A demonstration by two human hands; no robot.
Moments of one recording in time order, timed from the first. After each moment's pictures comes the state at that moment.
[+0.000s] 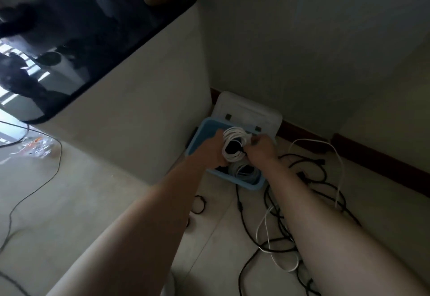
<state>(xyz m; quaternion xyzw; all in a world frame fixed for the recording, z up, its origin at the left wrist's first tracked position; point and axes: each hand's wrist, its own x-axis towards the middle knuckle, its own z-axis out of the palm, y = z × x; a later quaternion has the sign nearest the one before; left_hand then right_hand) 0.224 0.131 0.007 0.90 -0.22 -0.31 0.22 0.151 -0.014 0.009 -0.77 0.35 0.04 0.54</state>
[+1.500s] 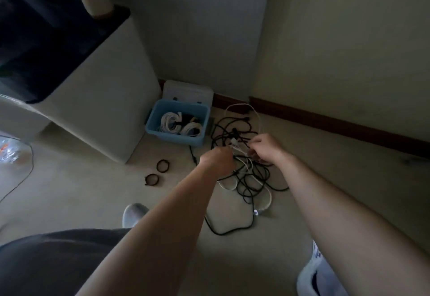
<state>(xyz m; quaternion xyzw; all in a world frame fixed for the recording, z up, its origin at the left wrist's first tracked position) -0.033 0.061 0.094 0.89 -0.34 -0.31 0.01 -0.112 -0.085 0.098 -0.79 0.39 0.10 0.47</state>
